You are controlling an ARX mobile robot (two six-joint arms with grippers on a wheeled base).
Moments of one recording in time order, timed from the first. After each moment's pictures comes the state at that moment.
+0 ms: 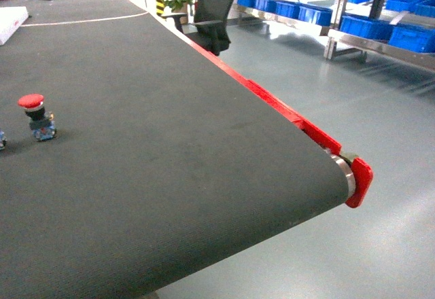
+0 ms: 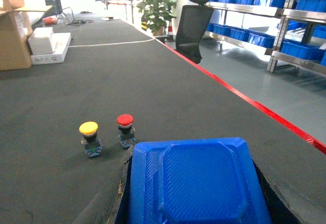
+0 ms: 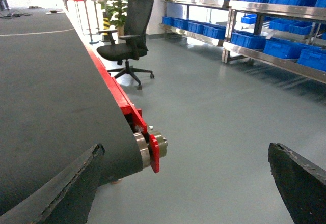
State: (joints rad) left arm -0.51 0.42 0.25 0.18 -0.61 -0.03; right arm 0.00 0.00 0.01 -0.01 0.00 0.00
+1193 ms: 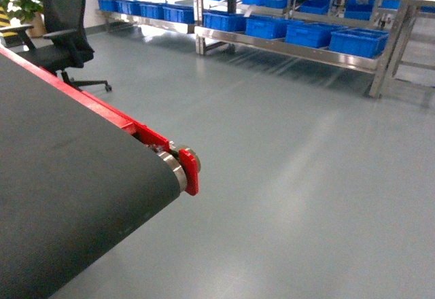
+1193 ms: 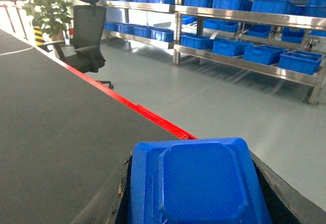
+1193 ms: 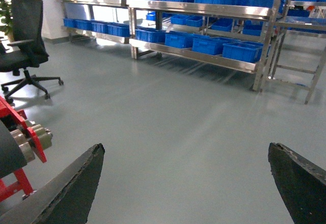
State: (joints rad) left arm -0.51 0.42 0.25 0.18 -0.61 -0.03; right arm 0.00 0.00 0.01 -0.01 0.00 0.00
